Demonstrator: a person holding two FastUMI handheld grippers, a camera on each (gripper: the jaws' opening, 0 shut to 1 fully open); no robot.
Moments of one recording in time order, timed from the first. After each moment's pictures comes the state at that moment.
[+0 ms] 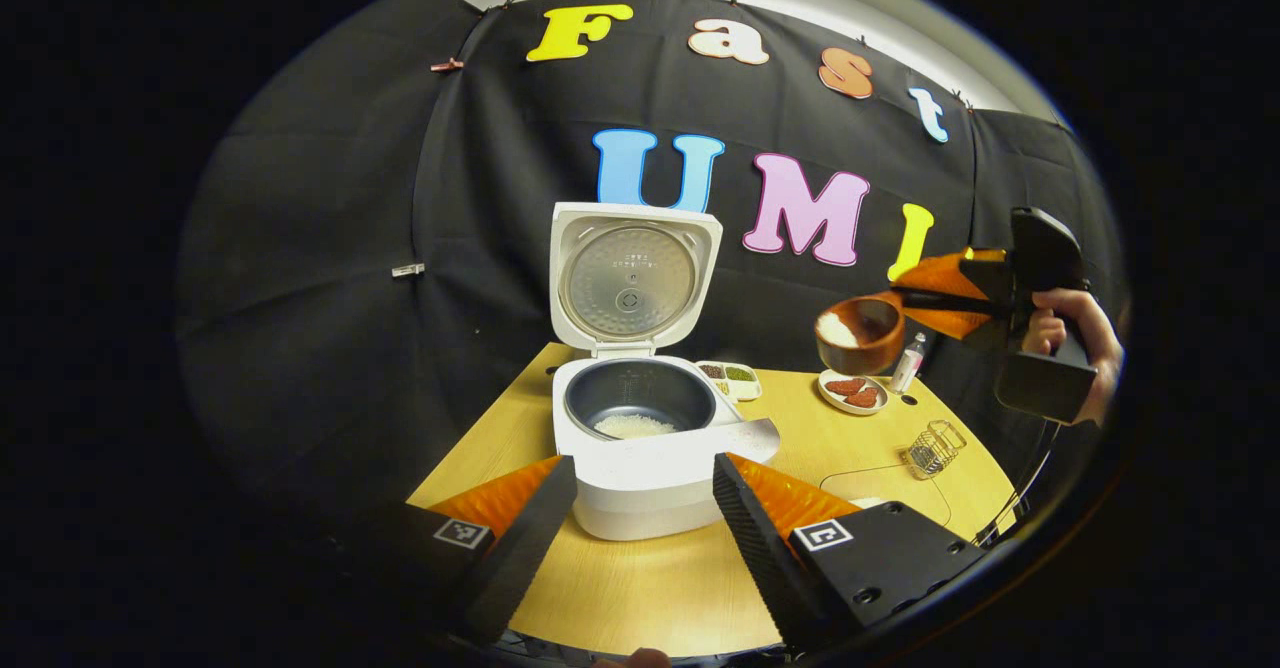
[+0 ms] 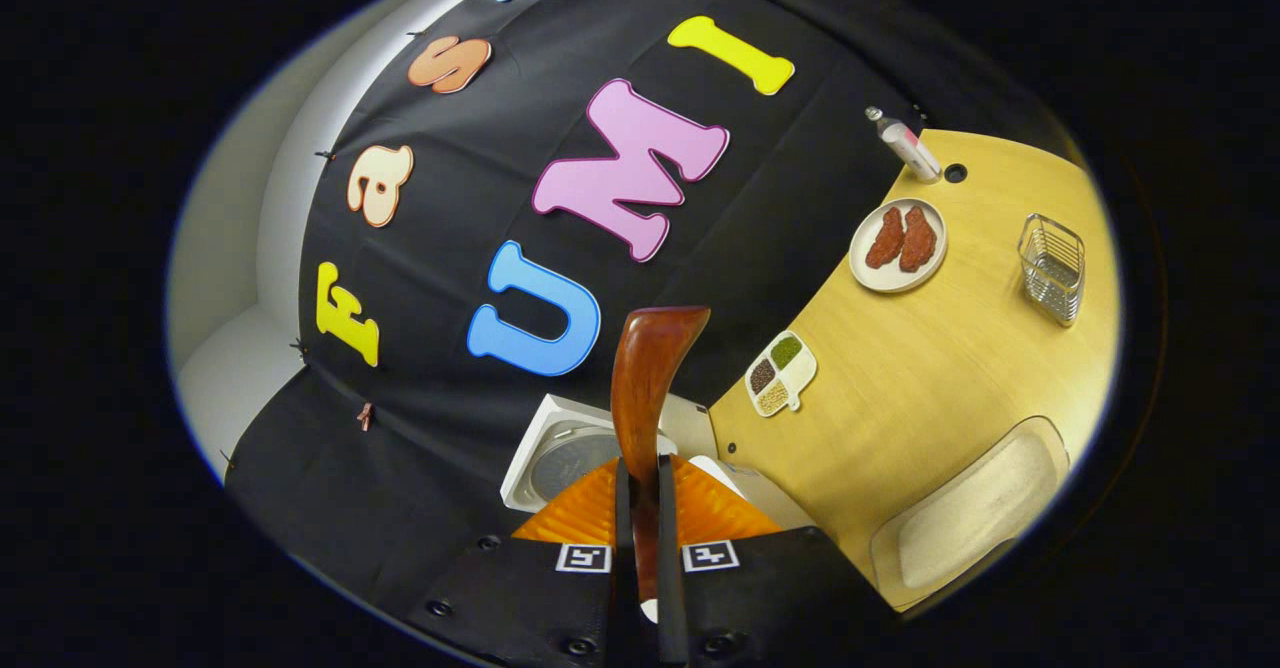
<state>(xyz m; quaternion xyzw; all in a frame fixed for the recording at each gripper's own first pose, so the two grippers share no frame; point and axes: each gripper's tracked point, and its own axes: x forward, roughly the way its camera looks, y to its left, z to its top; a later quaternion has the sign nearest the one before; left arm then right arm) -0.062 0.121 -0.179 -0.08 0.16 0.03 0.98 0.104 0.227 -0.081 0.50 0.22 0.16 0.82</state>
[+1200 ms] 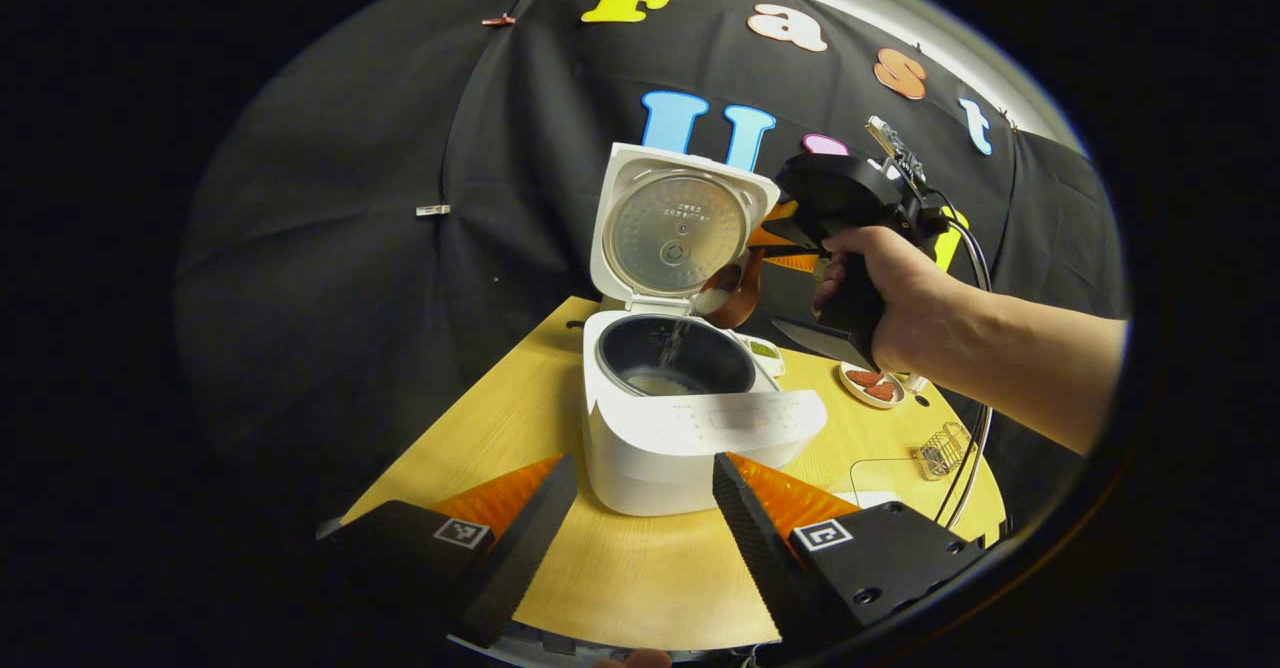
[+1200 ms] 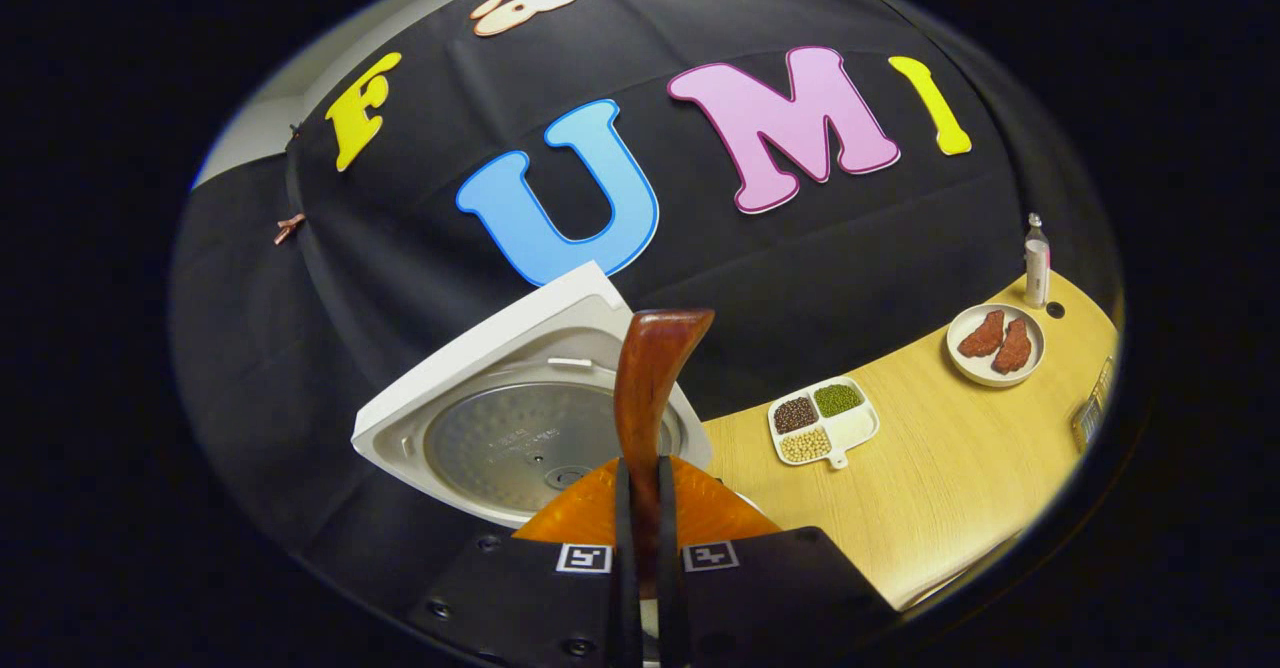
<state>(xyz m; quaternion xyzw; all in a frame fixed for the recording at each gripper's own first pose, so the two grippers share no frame) -0.061 0.157 -0.233 -0.14 0.21 0.05 0.97 0.199 0.424 -0.137 0.23 0.19 0.17 0.94</state>
